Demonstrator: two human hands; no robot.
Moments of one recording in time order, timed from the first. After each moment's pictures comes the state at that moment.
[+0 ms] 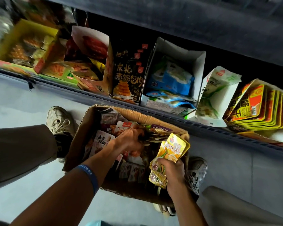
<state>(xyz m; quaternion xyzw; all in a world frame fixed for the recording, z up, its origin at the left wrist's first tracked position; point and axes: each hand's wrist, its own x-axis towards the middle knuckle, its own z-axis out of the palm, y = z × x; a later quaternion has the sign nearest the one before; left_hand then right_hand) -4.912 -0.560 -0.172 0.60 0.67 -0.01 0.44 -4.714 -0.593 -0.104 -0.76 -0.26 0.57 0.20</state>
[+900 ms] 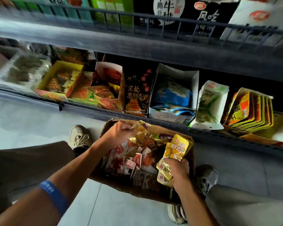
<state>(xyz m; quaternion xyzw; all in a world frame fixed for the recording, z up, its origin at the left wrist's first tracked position) -4.975 -0.584 -0.040 0.52 0.70 0.23 0.44 -4.732 -0.594 -0.080 -0.74 -0.26 0.57 0.23</state>
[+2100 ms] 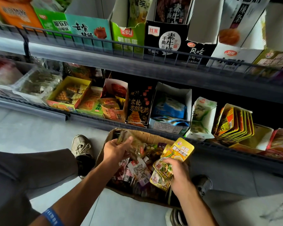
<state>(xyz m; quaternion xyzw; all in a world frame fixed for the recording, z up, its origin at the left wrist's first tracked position) -4.945 -0.638 -0.009 0.07 0.72 0.49 0.48 -4.744 -0.606 -0.018 -0.68 -0.17 0.64 0.30</state>
